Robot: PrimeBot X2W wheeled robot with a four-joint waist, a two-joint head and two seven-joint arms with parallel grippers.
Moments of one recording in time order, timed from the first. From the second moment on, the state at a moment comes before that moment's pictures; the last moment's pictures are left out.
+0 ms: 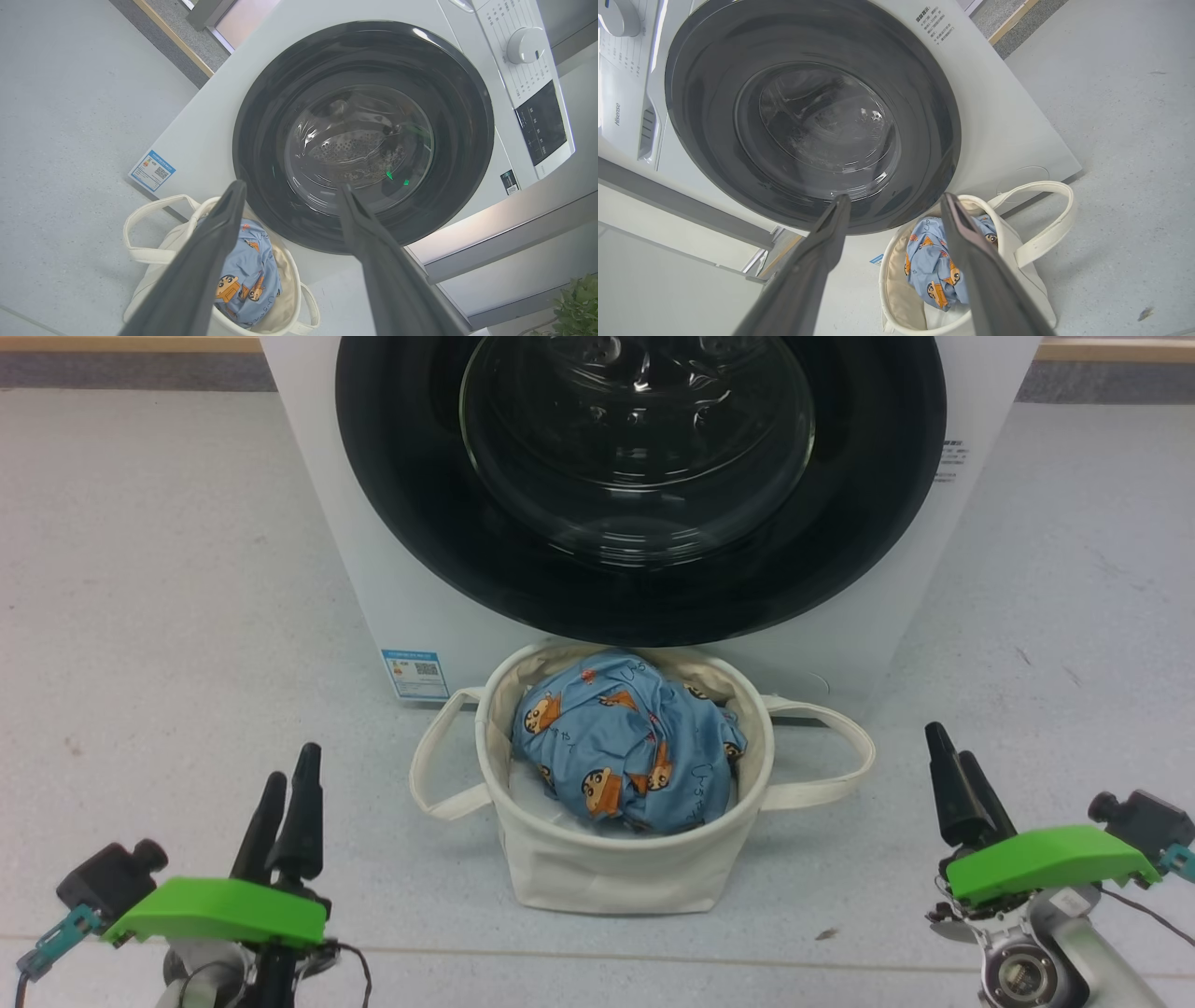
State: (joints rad) left arm -0.17 0.16 -0.08 0.25 -1.04 0.00 -0.06; right arm -0.20 -0.31 0.36 0.29 1.26 0.13 -0.24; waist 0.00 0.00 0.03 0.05
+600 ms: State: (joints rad) left arm -0.21 0.18 -0.09 0.27 -0.83 -0.04 -0.11; right arm -0.23 -0.30 0.36 0.29 1.02 0.13 -0.24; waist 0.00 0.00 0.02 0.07
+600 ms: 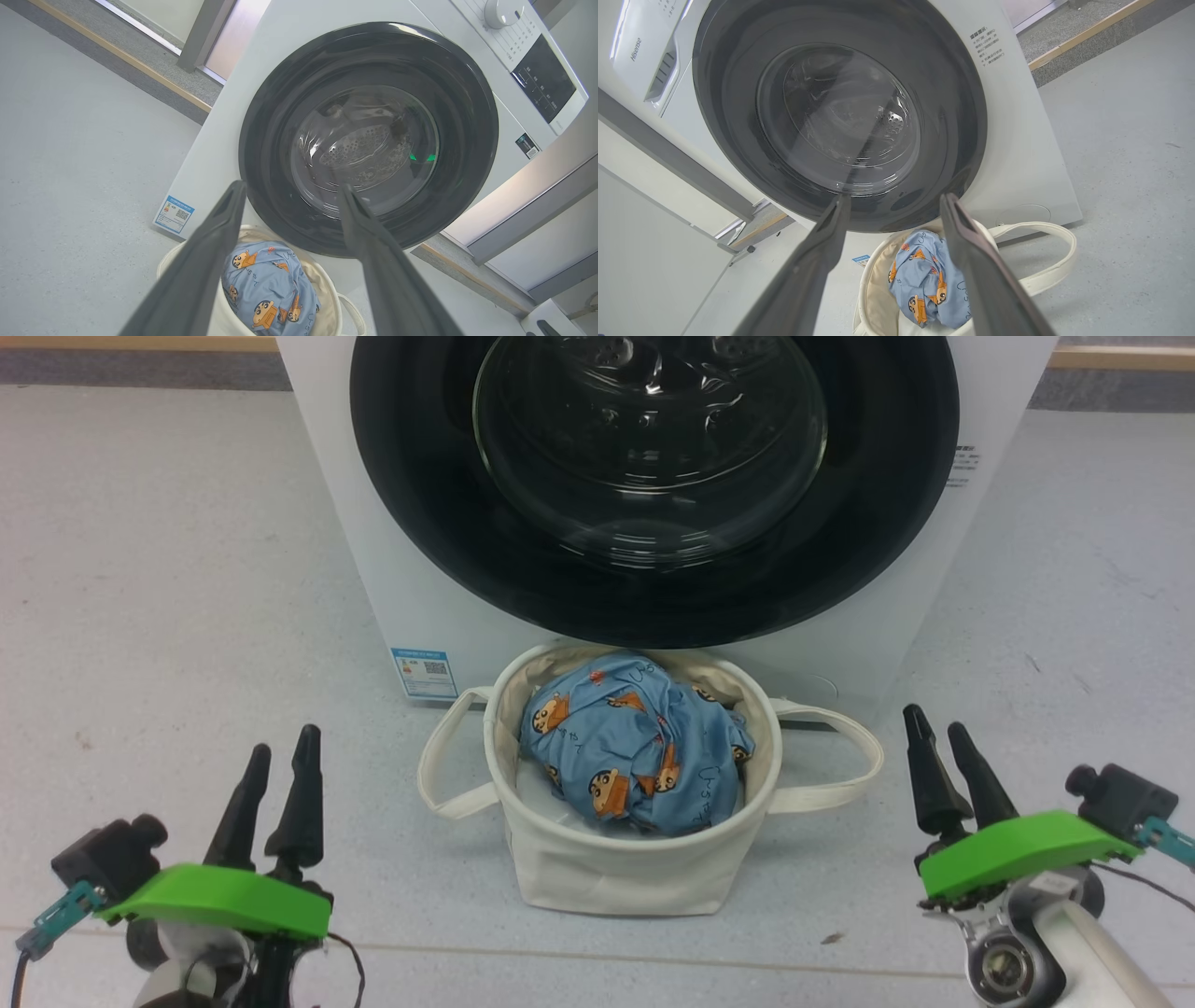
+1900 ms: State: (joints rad) left arm -0.32 0.22 -0.09 0.33 -0.37 -0.08 -0.22; right arm -0.35 -0.26 0.34 0.33 0.50 0.13 -0.24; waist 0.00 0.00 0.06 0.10
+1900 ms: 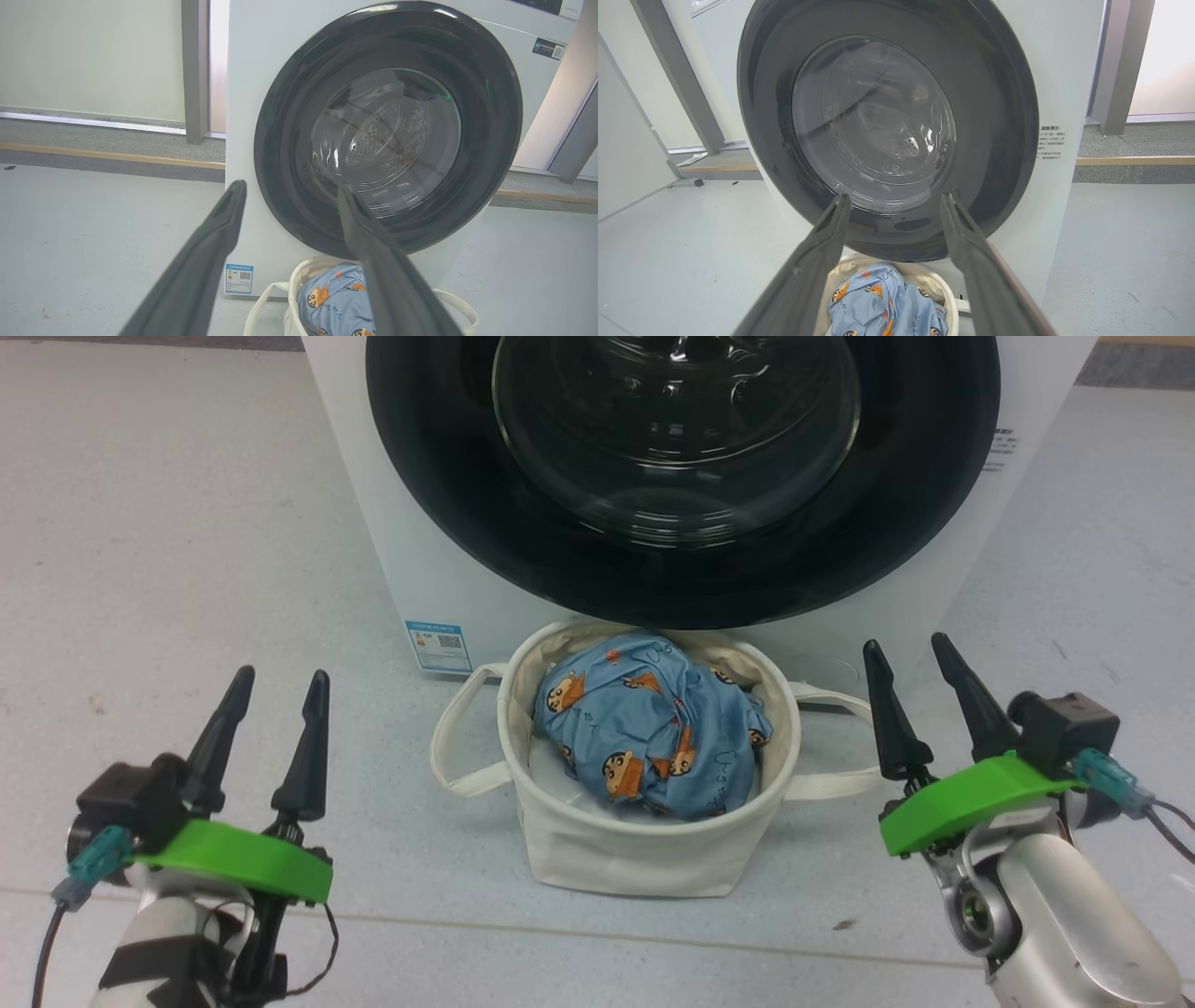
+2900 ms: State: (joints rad) left arm -0.35 0.21 -0.06 0.40 -0.29 -0.11 -0.25; right arm -0.39 -0.25 0.34 0.36 0.36 0.13 -0.23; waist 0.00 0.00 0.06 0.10
